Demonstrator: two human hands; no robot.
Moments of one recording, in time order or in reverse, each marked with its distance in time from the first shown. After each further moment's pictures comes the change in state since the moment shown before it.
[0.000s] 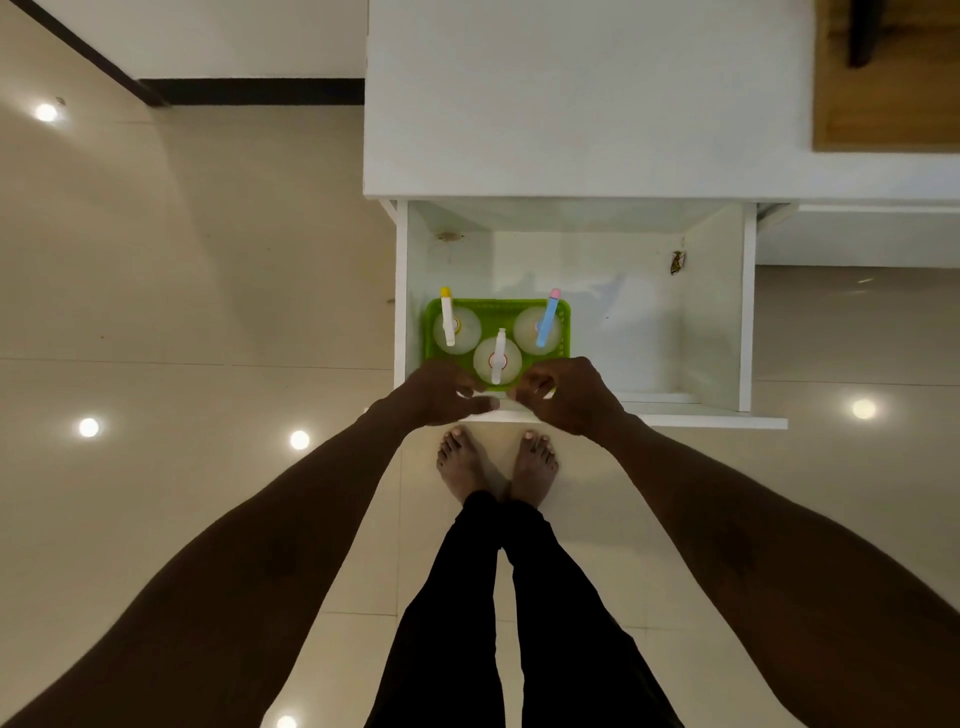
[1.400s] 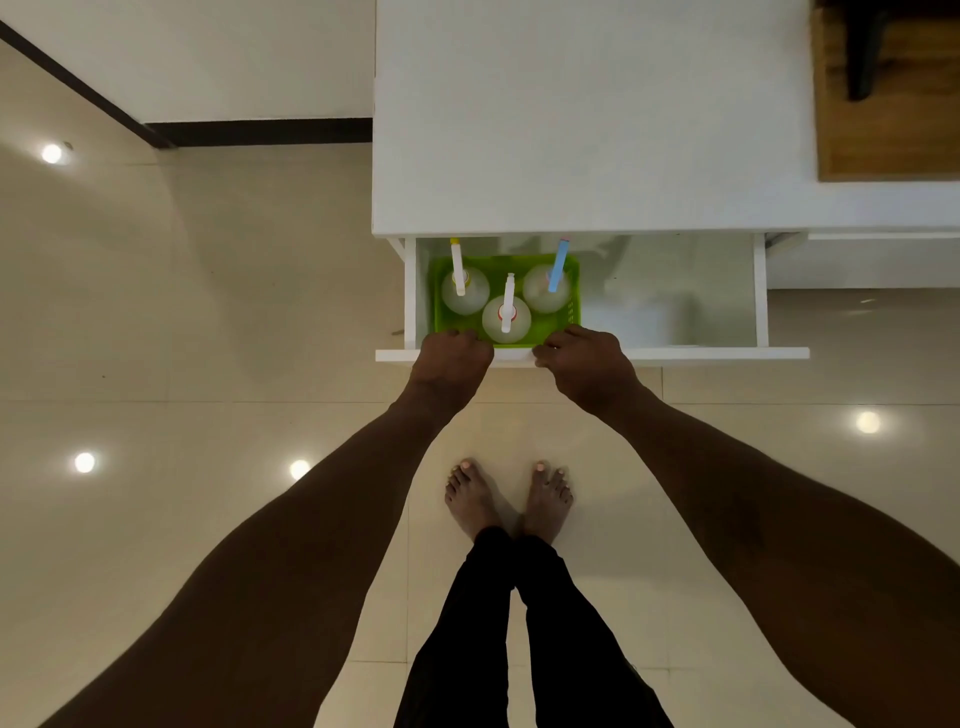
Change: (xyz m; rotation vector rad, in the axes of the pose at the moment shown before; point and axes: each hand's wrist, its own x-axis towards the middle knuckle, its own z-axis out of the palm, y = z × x) left_hand 0.041 0.016 -0.050 0.624 0.384 0.154; right_hand 0.071 0.004 -0.027 -0.741 0.193 -0.370
